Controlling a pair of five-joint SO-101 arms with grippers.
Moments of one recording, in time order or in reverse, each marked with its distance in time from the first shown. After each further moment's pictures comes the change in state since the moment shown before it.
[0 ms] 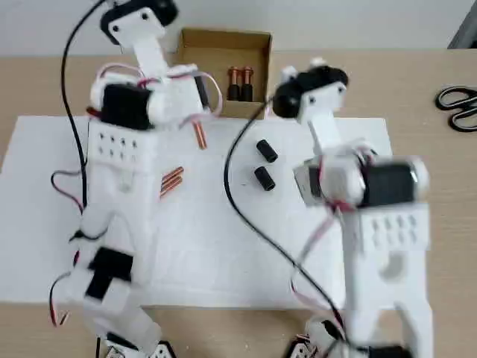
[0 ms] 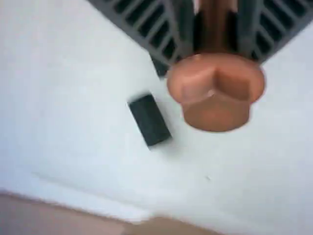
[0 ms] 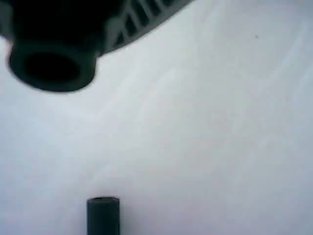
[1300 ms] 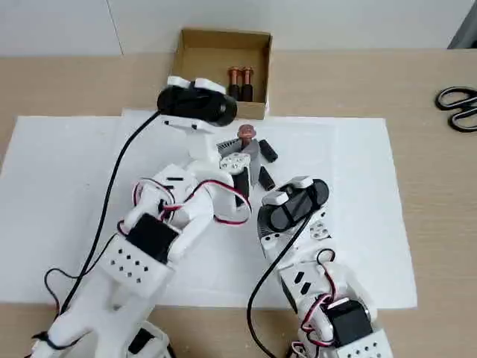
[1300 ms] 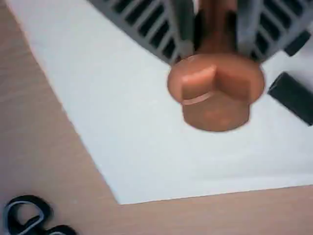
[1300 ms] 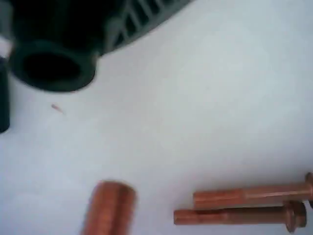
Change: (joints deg) left arm 16.4 -48.8 83.2 -60.0 -6.7; right arm -14.6 -66.4 81.3 -46.7 -11.9
